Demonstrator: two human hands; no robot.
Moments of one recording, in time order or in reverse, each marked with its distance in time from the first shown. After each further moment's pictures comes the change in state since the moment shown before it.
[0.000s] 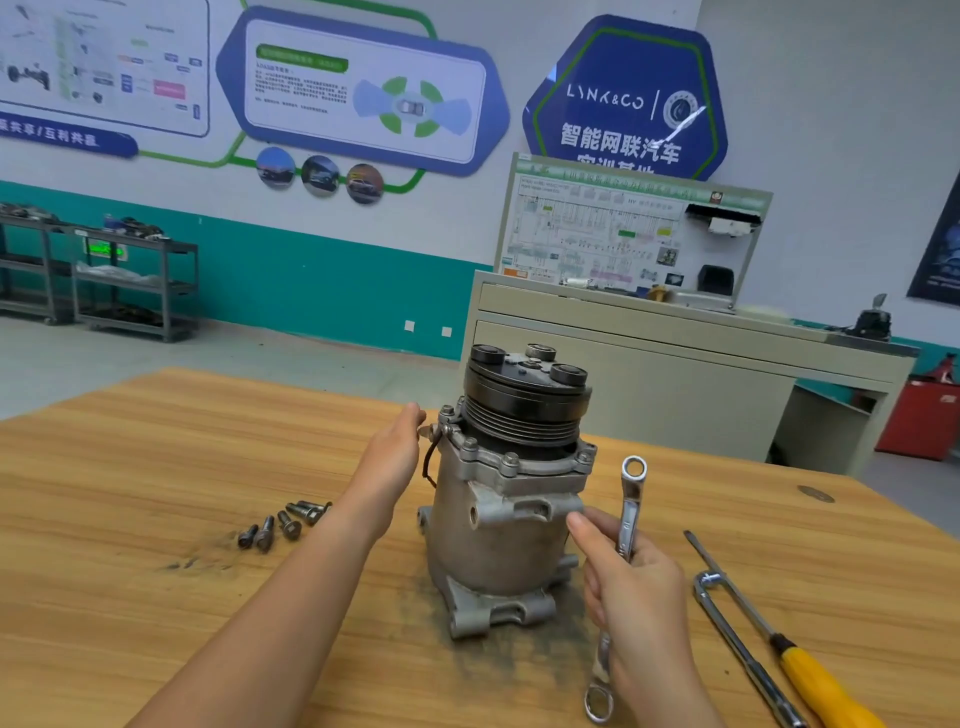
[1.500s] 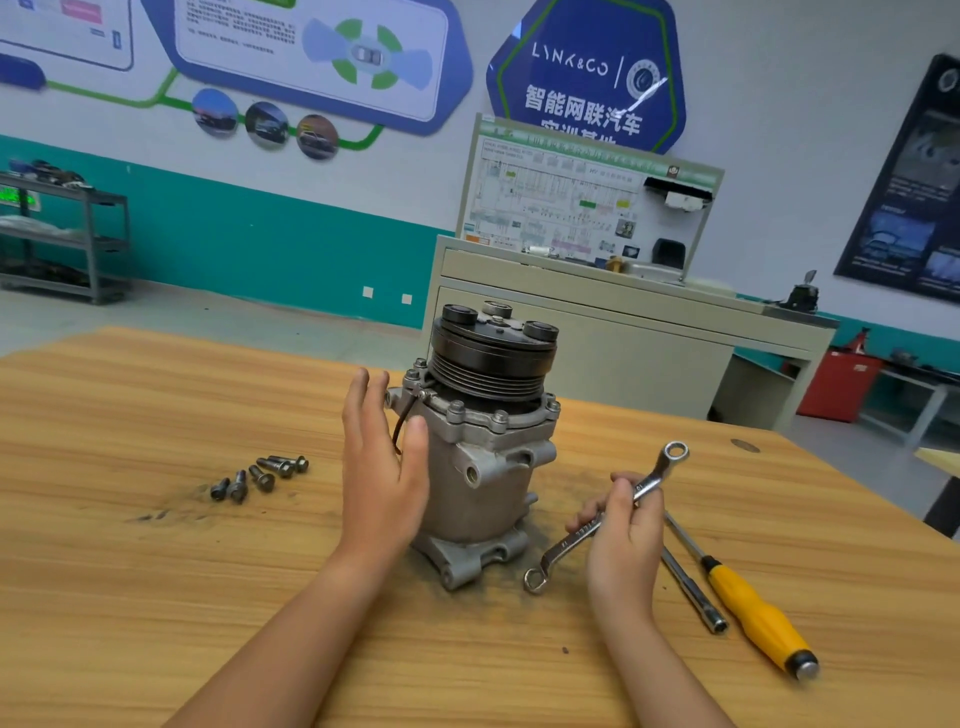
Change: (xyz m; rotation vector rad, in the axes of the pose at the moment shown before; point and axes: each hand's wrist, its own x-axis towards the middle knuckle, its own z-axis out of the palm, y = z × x) left_hand -0.060 -0.042 0.016 0.144 0.229 0.600; right_hand 0.003 0.024 -0.023 -0.210 0.228 -0.412
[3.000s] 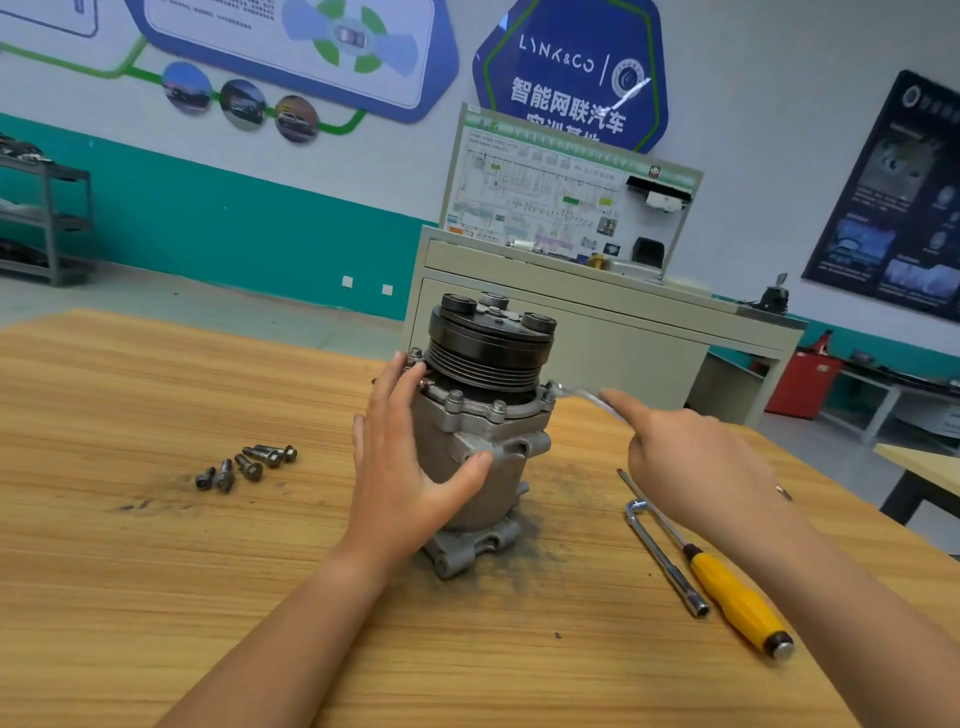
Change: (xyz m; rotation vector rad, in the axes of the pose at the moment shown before) left_hand -0.011 0.015 -0.006 -0.020 -0.119 0.219; right_hand 0.047 -0.096 -0.031 -1.482 -0.456 -0.467
